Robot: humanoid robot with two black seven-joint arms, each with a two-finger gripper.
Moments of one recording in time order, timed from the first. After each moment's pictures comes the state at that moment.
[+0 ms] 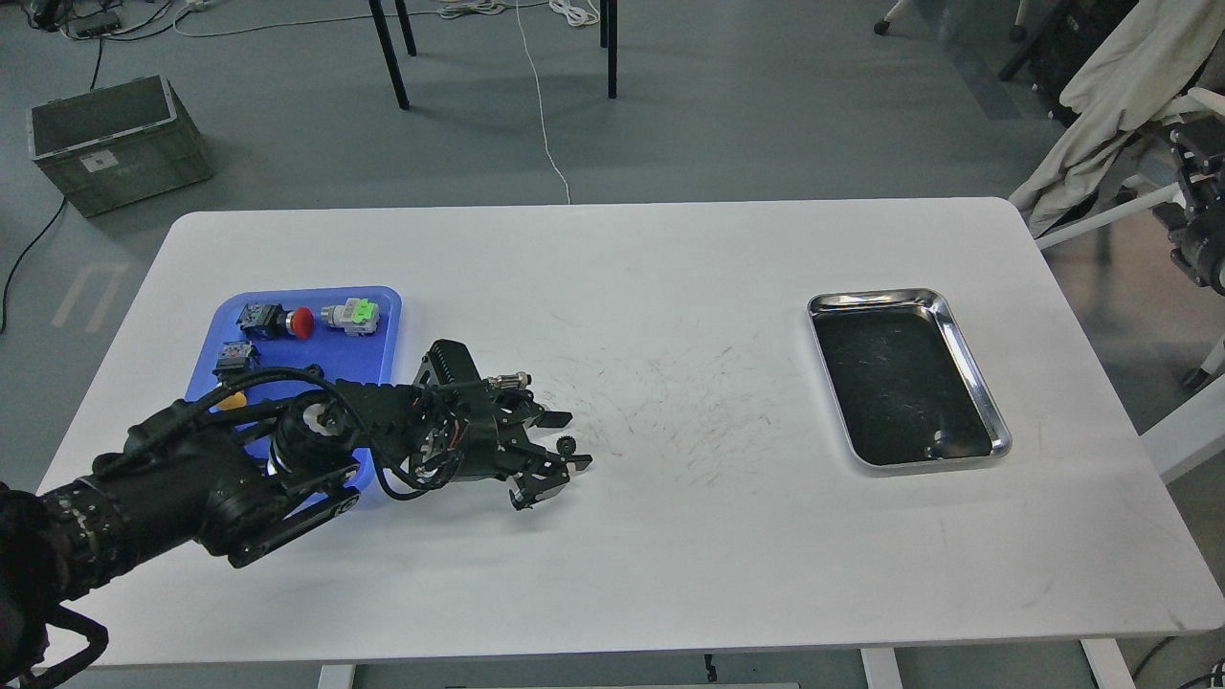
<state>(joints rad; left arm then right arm) -0.80 0.29 -0.18 -0.89 2.18 0.03 -0.49 1.01 -0.73 -0.09 0.55 -0.09 0.05 0.35</state>
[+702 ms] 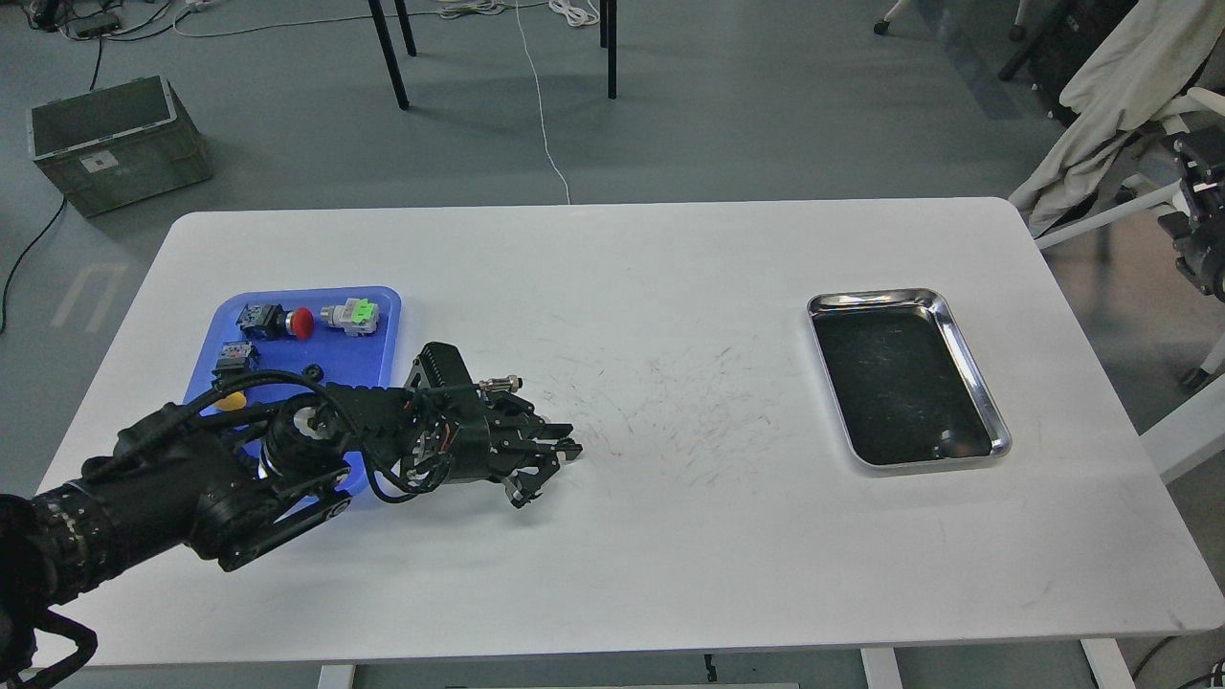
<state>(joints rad) -0.79 0.31 -0.18 -0.90 2.18 0.03 -0.49 0.99 -0.72 -0.09 0.53 -0.09 0.05 0.36</state>
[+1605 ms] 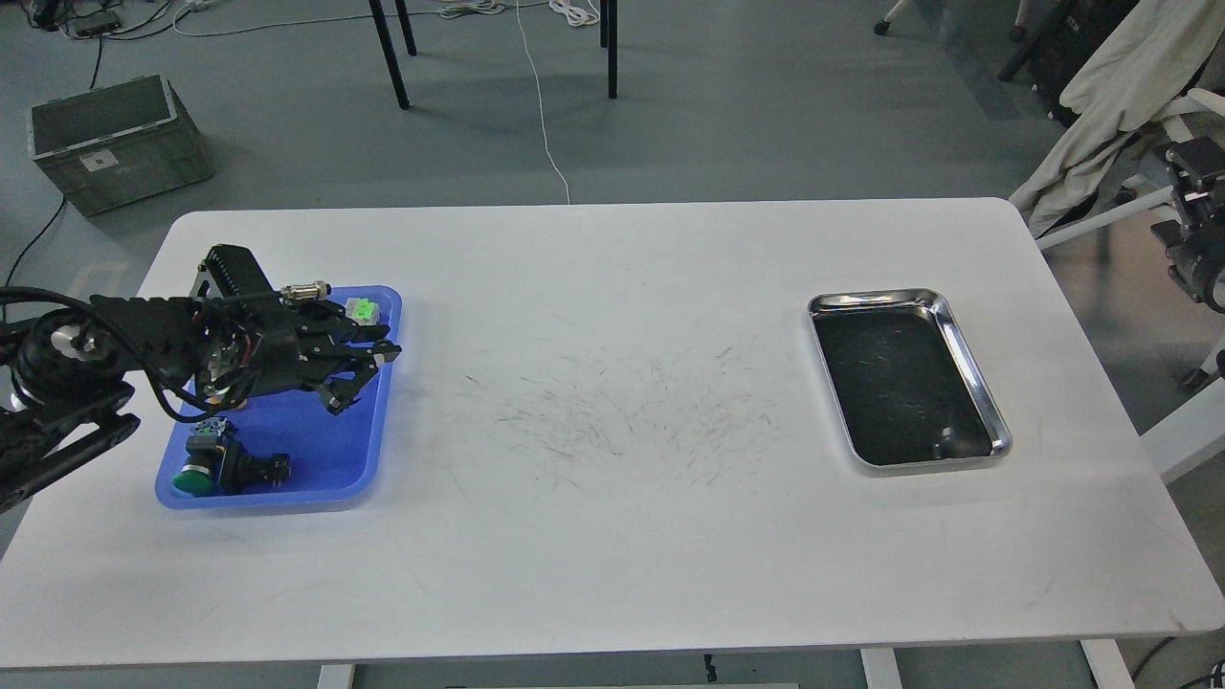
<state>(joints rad) -0.88 0.75 -0.21 -1.03 2.18 0.03 -0.49 0.97 -0.69 -0.08 0.50 -0.09 0.05 0.36</state>
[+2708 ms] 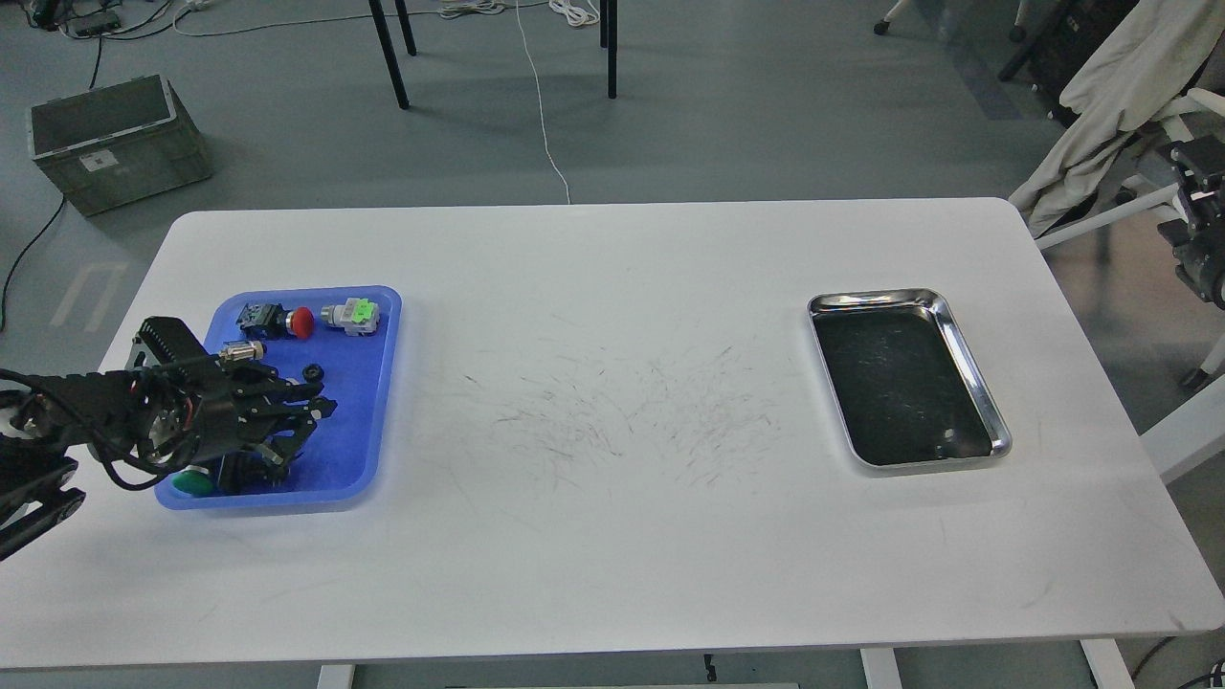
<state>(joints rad) -0.70 0.76 -0.27 -0.93 2.18 0.08 -0.49 0.98 -0.71 -0.09 0.50 -0.10 0.06 0.36</state>
